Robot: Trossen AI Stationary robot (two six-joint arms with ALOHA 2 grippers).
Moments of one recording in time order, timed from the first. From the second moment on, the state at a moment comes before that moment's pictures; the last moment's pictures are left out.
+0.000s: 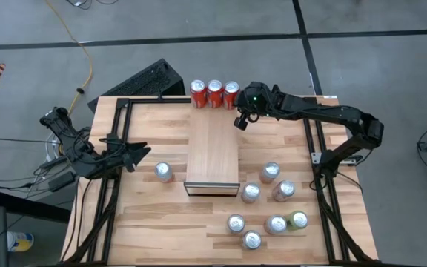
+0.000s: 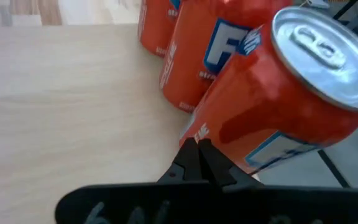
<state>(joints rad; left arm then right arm) -0.76 0.43 0.50 -0.31 -1.27 -0.95 -0.42 1.49 1.20 -0.33 0.18 -0.22</state>
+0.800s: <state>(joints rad) -0.76 0.43 0.50 -0.32 -1.27 -0.99 -0.06 1.27 1.41 -1.30 0.12 0.36</state>
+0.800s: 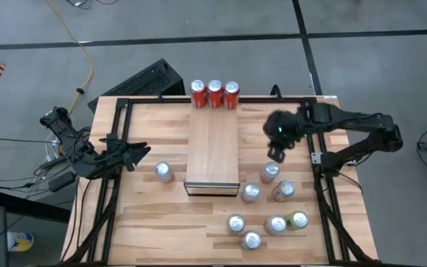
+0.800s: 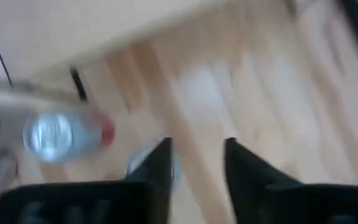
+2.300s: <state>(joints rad) -0.76 0.43 0.50 -0.35 -1.24 -0.99 0.54 1.20 1.16 -1.40 0.09 1.07</state>
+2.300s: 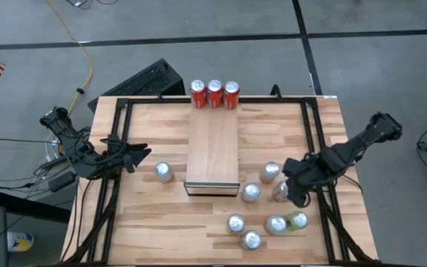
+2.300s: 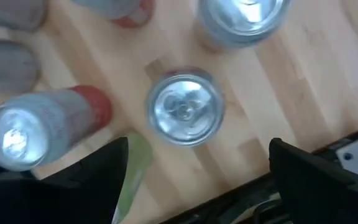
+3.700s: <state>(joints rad) -0.76 0.43 0.50 -0.35 -1.23 -0.99 0.56 1.29 0.91 -1.06 0.12 0.86</state>
